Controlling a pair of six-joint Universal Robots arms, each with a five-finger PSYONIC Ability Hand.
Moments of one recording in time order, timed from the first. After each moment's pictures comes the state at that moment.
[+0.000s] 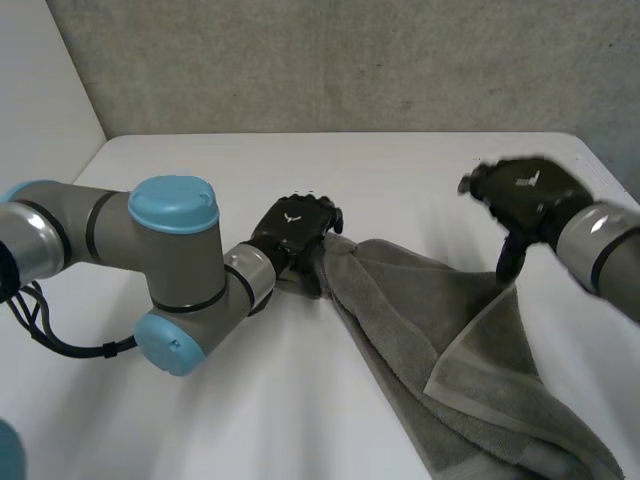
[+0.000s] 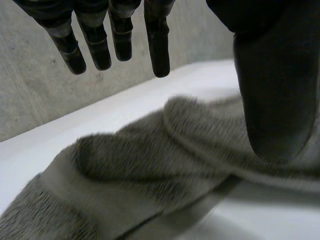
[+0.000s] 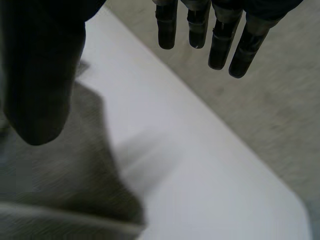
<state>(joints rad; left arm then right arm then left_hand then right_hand) 4.12 -2.32 -1.16 3.24 -1.37 3.24 1.87 -1.37 1.47 0.23 1.40 2.66 0.27 0.27 0.27 0.27 0.09 0.23 0.24 0.24 0.26 0.06</state>
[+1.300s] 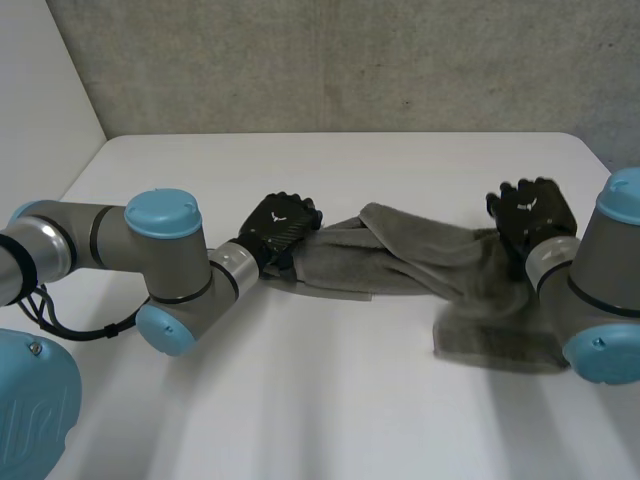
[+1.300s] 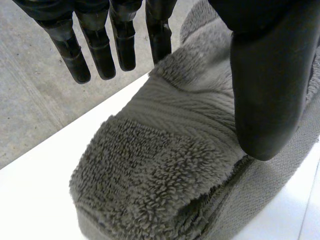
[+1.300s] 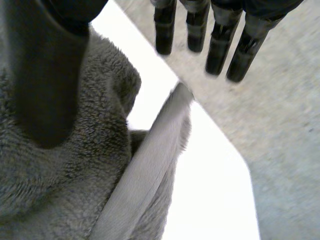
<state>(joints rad) 4.22 -2.47 -1.07 3.35 -1.26 3.42 1.86 -1.09 1.53 -0.21 1.63 2.55 0.38 0.37 0.38 0.37 0.21 0.27 0.27 0.28 0.28 0.08</state>
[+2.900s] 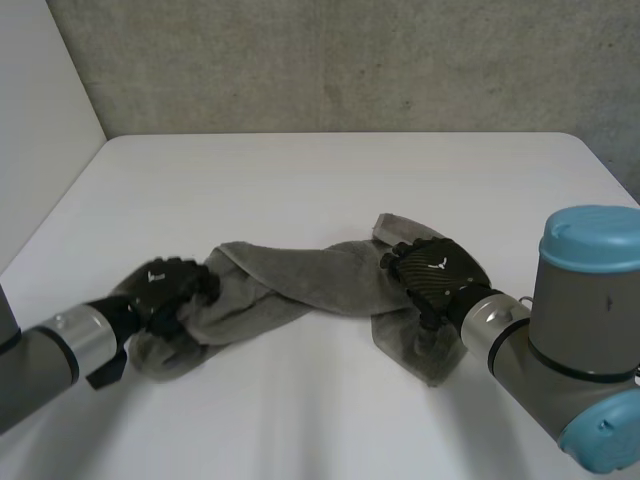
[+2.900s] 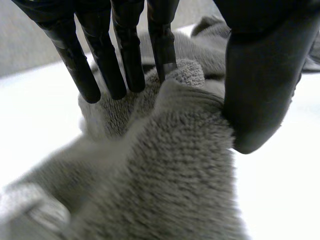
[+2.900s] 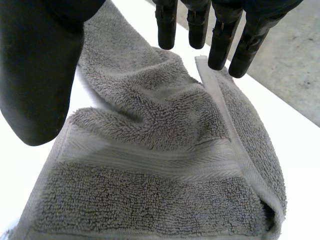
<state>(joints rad) 4.64 -1.86 -1.87 3.25 -0.97 3.42 2.07 -1.20 1.65 -0.06 1.44 2.80 0.57 0.60 0.58 0.58 0.37 0.23 0.25 0.25 0.26 0.06</state>
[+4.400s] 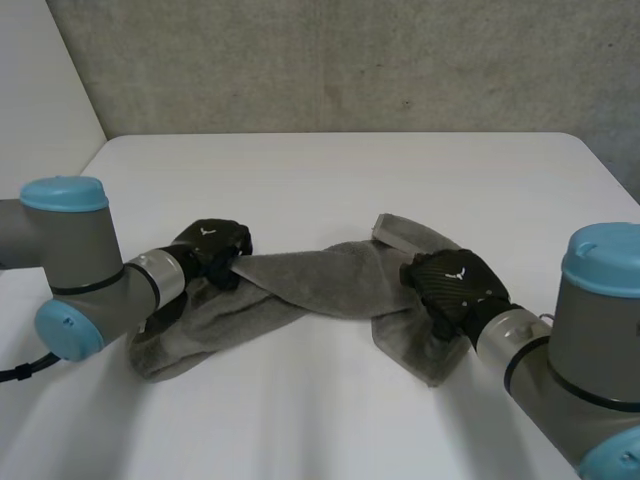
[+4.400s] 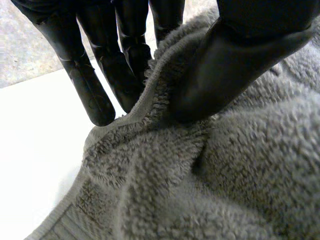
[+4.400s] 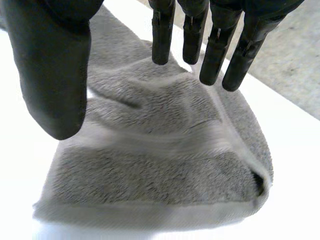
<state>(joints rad) 4.44 -2.28 -1.32 3.18 -1.16 3.32 2.05 -1.27 1.75 -0.06 1.47 2.83 1.28 1.33 1.33 1.36 1.13 0.41 0.41 0.42 0.42 0.26</state>
